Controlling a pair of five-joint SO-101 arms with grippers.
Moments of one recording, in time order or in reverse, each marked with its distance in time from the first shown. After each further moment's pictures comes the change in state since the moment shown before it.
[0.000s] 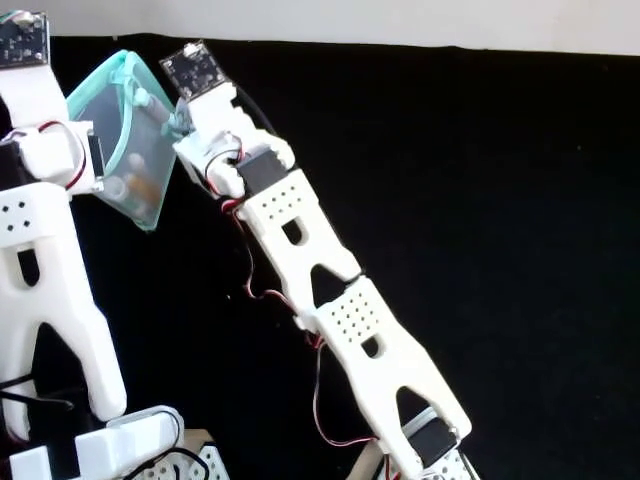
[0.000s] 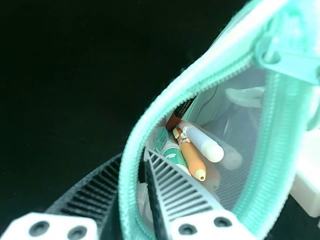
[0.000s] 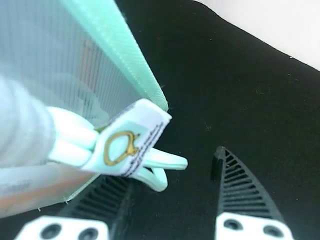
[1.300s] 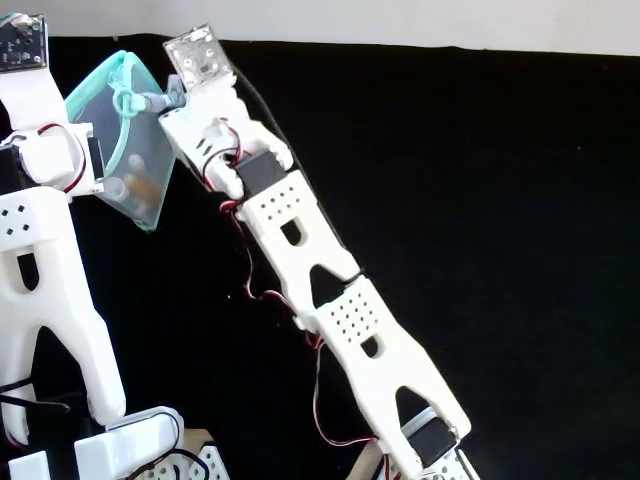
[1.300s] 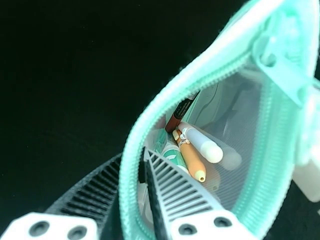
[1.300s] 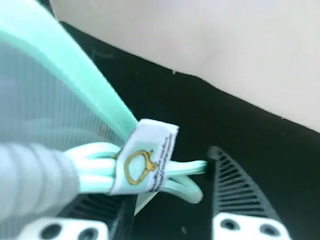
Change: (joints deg) left arm 0.0 -0.1 1.1 -1.2 0.0; right arm 0.1 0.0 0.1 -15.4 -3.7
